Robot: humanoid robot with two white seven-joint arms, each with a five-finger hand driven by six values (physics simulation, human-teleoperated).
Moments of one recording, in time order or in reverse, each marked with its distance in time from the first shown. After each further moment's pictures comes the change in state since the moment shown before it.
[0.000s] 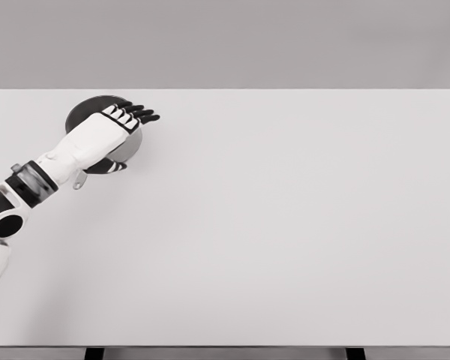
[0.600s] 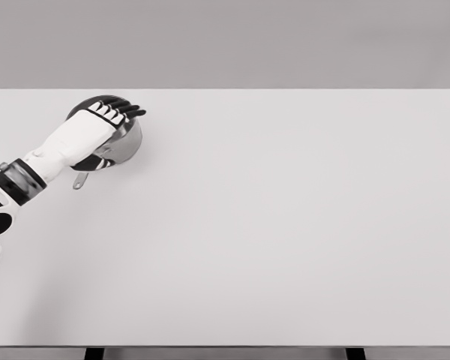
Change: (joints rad) left arm -0.002 0.011 0.039 0.028 0.003 0.000 0.001; right arm 0.000 0.000 0.000 0.000 0.000 0.000 0.000
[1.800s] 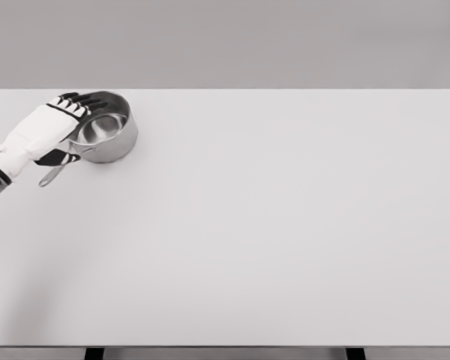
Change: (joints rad) left arm 0.005 0.064 0.085 0.054 0.000 0.000 0.001; right arm 0.000 0.000 0.000 0.000 0.000 0.000 0.000
